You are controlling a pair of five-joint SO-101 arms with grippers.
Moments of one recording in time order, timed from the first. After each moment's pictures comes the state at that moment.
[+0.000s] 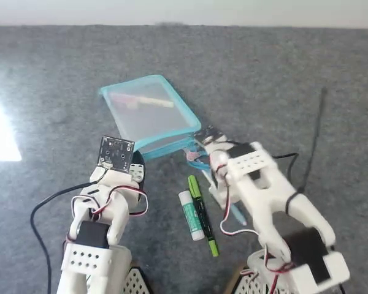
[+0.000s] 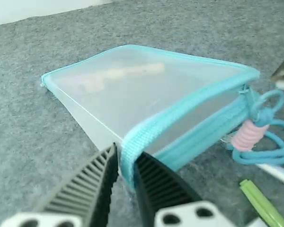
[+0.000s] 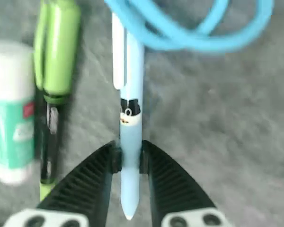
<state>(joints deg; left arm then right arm) 2.9 -82.8 88.2 41.8 -0.4 -24.4 -9.6 42.5 69.0 13.7</state>
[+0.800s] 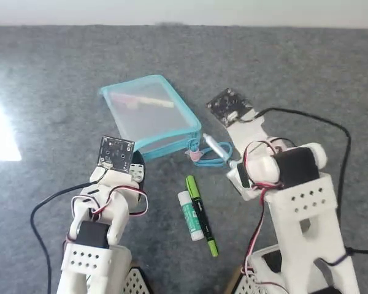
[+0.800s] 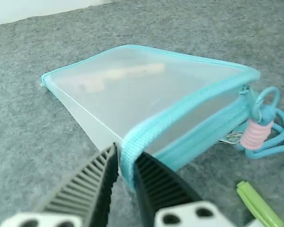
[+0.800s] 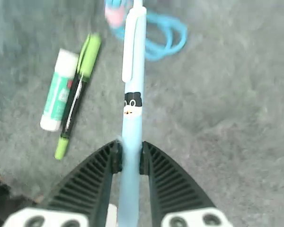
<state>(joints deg) 2.9 -82.8 88.2 41.8 -0.4 -22.9 -37.4 15.6 100.4 18.9</state>
